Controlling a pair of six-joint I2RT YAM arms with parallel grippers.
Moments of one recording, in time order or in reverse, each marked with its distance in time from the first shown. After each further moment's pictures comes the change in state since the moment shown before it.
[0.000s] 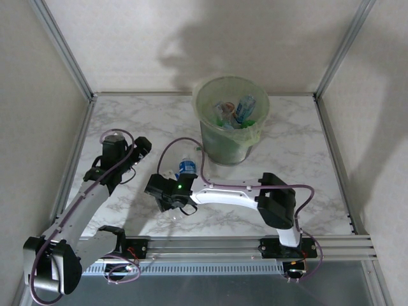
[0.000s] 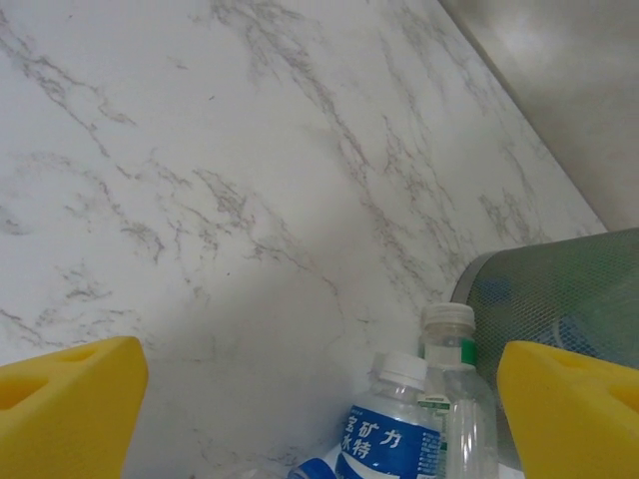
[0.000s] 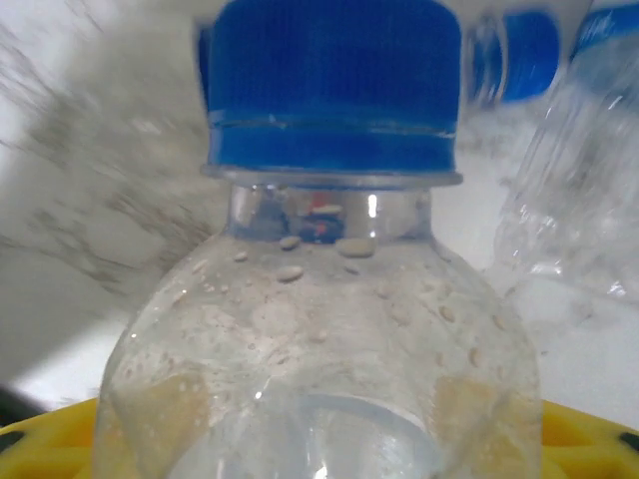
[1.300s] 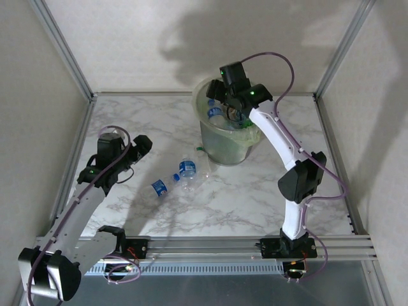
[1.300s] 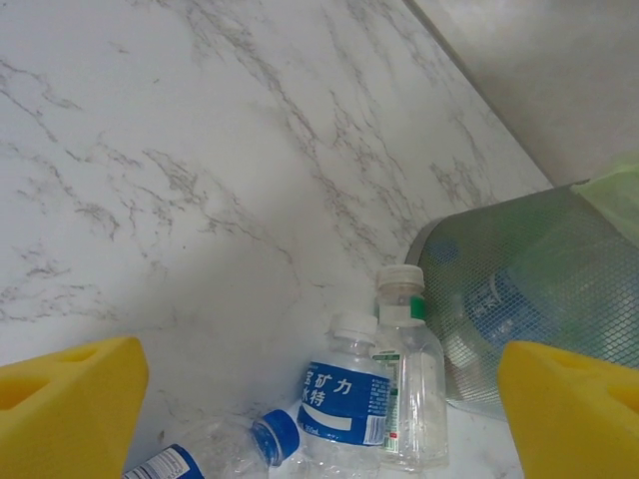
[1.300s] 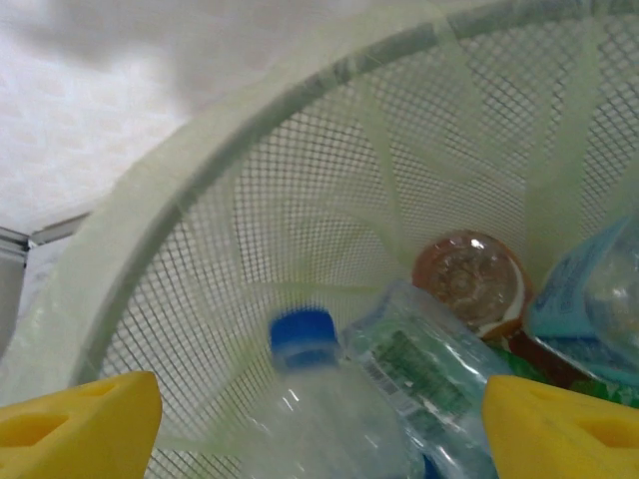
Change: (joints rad) left arm 0.000 -0.059 0.068 -0.117 0.087 0.023; right arm -0.767 -0.012 0.510 -0.065 -0.026 -0.064
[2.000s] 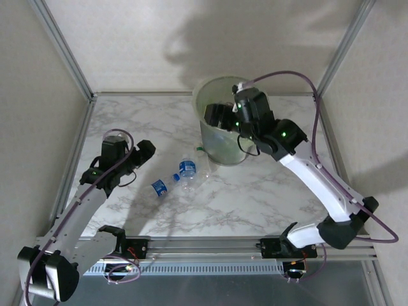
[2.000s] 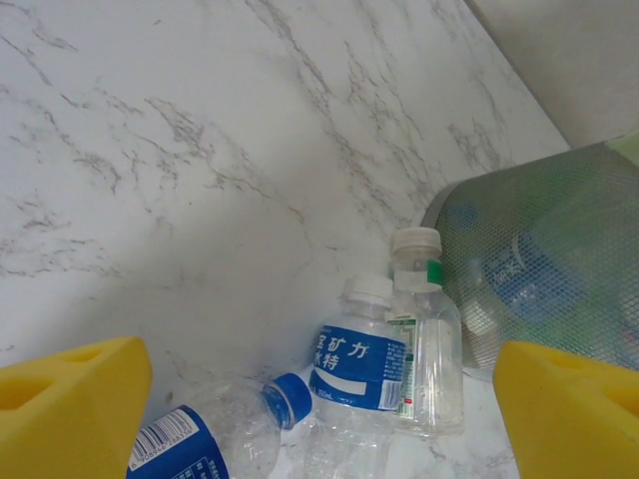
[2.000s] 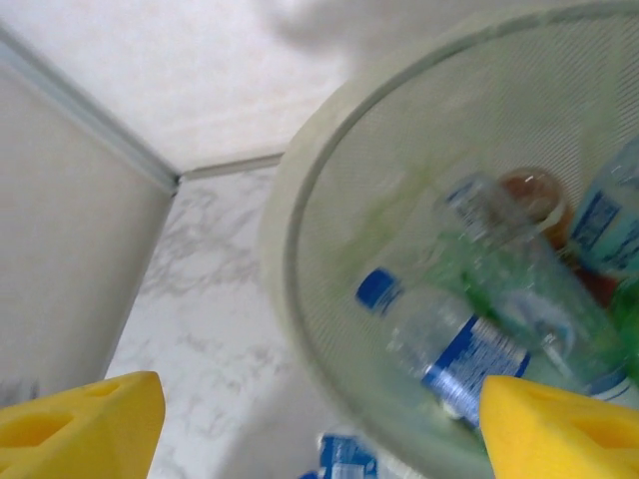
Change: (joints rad) left arm -0.043 -0.004 -0.027 -0.026 0.003 -0.011; right arm 0.230 -0.536 -0.437 0.105 -0.028 -0.089
